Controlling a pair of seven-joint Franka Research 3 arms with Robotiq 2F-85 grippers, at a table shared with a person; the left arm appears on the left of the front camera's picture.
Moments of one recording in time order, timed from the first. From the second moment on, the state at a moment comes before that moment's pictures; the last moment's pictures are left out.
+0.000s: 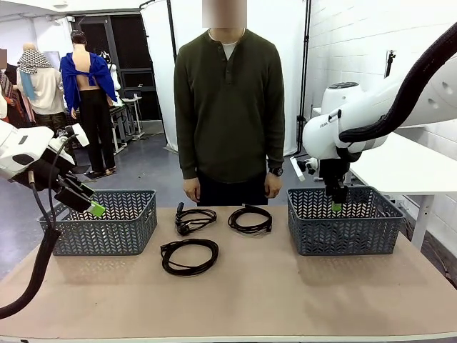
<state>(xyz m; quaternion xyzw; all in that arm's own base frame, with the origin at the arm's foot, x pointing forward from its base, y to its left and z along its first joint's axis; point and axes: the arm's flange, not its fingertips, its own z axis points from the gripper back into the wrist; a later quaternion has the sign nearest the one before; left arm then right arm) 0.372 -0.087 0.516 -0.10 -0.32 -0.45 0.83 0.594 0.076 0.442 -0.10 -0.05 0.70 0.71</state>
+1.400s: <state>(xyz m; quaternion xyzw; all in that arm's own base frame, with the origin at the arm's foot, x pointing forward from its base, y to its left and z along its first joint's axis) 0.372 -0.087 0.516 -0.10 -0.32 -0.45 0.83 0.551 0.107 0.497 -0.06 -0.03 0.63 0.77</state>
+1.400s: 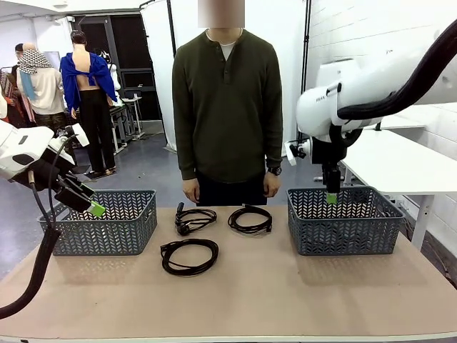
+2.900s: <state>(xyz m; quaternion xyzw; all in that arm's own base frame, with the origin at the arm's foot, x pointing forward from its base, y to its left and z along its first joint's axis) 0.372 -0.087 0.516 -0.10 -0.32 -0.45 0.83 0.419 0.194 0.489 0.01 -0.20 0.56 0.80</state>
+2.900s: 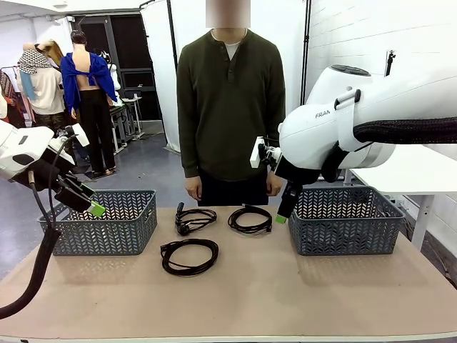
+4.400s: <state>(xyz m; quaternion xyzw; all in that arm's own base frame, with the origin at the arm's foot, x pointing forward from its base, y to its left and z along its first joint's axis) 0.372 -0.087 0.516 -0.10 -0.32 -0.45 0.83 0.420 0.192 0.489 0.01 -0.20 0.56 0.80</state>
